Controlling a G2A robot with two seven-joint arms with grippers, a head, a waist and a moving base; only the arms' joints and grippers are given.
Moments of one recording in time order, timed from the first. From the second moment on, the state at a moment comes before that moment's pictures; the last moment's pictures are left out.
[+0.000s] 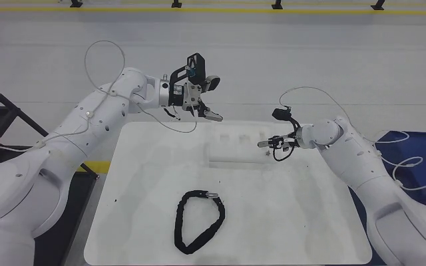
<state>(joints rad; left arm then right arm) 0.05 -1.08 -0.17 -0.92 0.68 -1.01 0.19 -0.41 -1.15 0.58 -0.67 -0.09 -0.30 1.00</state>
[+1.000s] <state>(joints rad) 0.05 -1.08 -0.17 -0.92 0.68 -1.01 0.19 -0.45 -1.21 0.52 -0.84 -0.37 0.10 0.99</state>
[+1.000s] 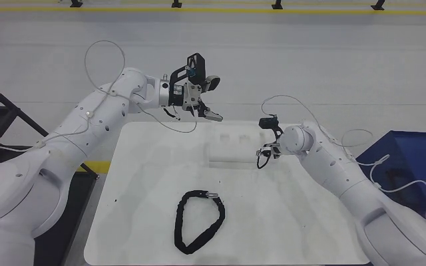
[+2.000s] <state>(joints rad) 0.05 -1.08 -0.17 -0.92 0.68 -1.01 0.19 -0.43 -1.32 0.51 -0.62 -0.41 0.16 0.96</state>
